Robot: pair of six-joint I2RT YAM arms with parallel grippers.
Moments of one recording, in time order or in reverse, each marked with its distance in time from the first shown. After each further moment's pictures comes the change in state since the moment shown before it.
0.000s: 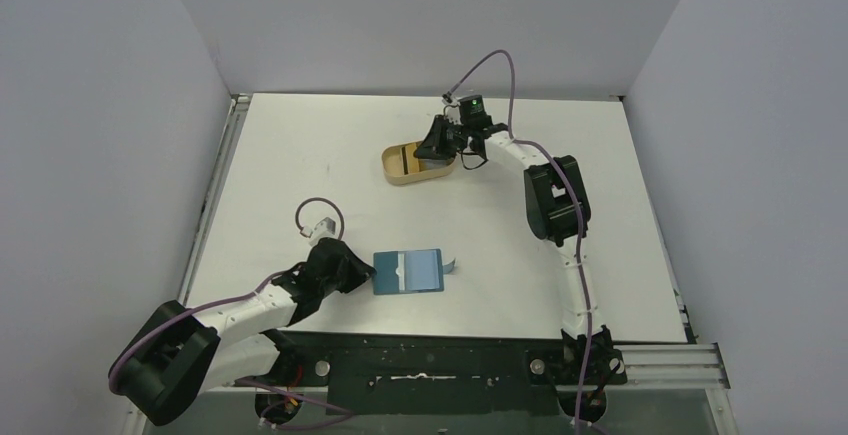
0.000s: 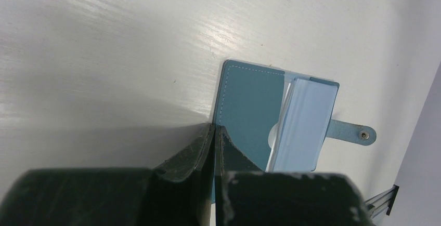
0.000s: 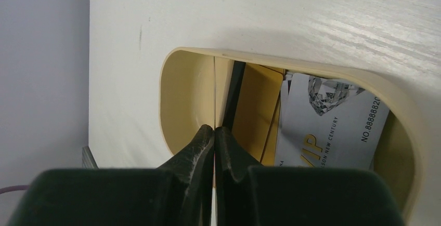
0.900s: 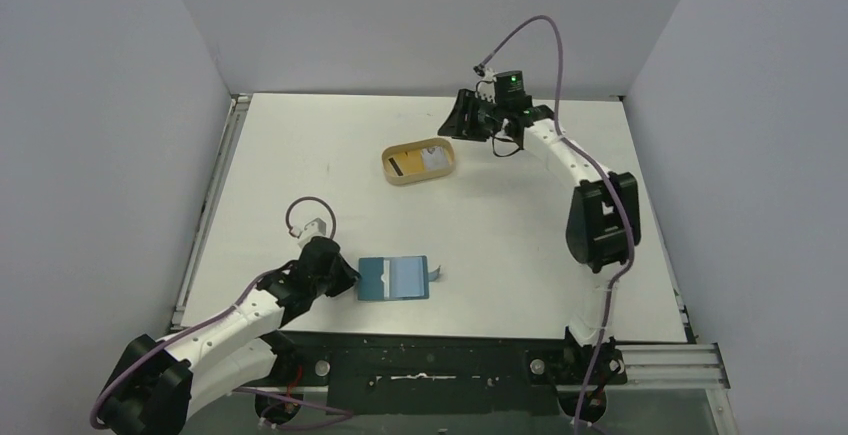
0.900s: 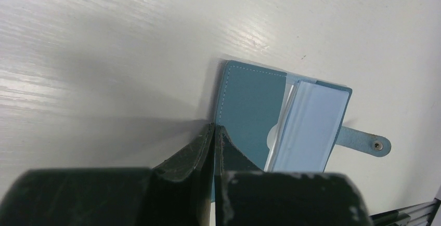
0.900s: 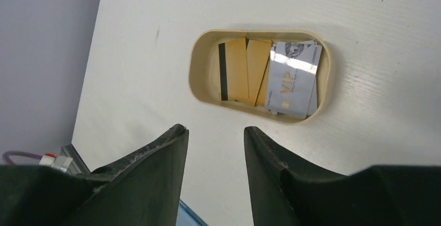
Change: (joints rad) left arm 0.026 -0.168 0.051 -0.309 -0.041 0.064; right arm -0.066 -0.303 -0.134 -0.142 0.067 -0.127
